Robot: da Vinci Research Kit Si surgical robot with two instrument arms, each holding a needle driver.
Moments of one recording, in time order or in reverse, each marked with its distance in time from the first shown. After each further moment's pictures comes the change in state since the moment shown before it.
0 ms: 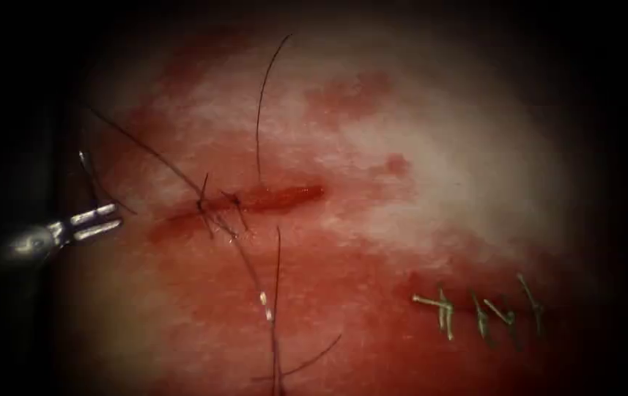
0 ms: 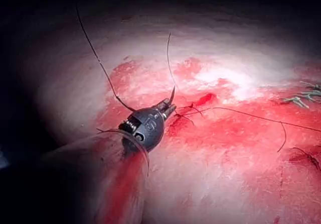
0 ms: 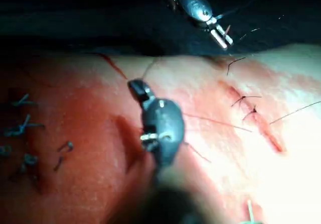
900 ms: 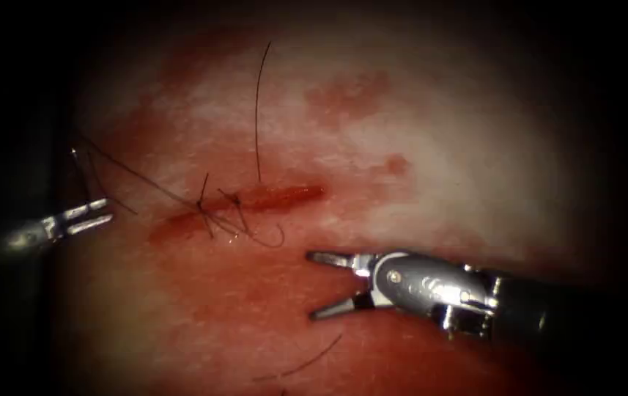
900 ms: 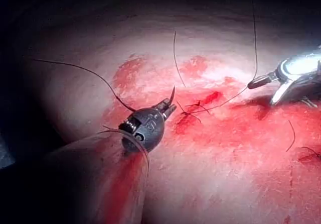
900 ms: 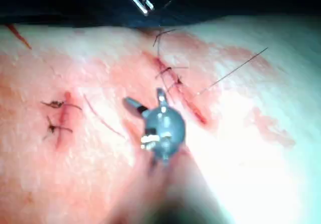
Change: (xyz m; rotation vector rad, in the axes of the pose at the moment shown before) right arm -0.010 0.018 -0.007 -0.518 -0.037 -0.008; left arm -0.001 -0.001 0.000 0.012 -0.008 -0.014
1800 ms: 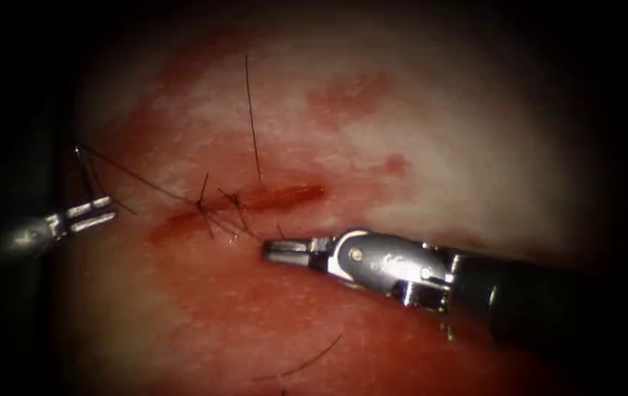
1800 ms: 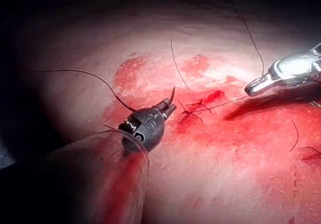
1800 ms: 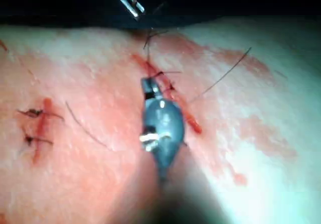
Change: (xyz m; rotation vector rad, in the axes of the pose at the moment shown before) right arm 0.001 -0.001 0.003 0.119 0.039 -0.017; left arm -0.001 0.000 0.000 0.003 0.000 -0.005
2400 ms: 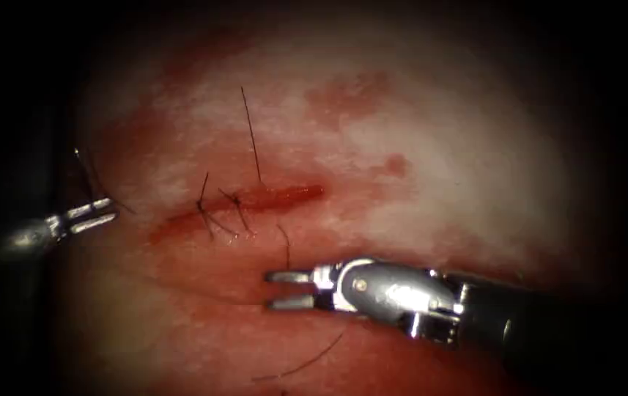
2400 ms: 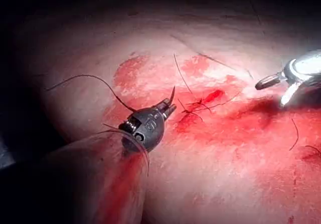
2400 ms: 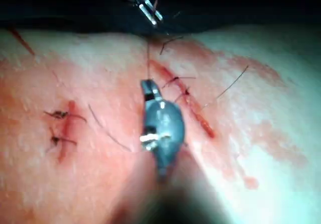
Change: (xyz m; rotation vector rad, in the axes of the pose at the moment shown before) right arm 0.002 -0.002 -0.001 -0.002 -0.003 -0.002; left arm 0.000 0.000 0.000 0.001 0.000 0.001
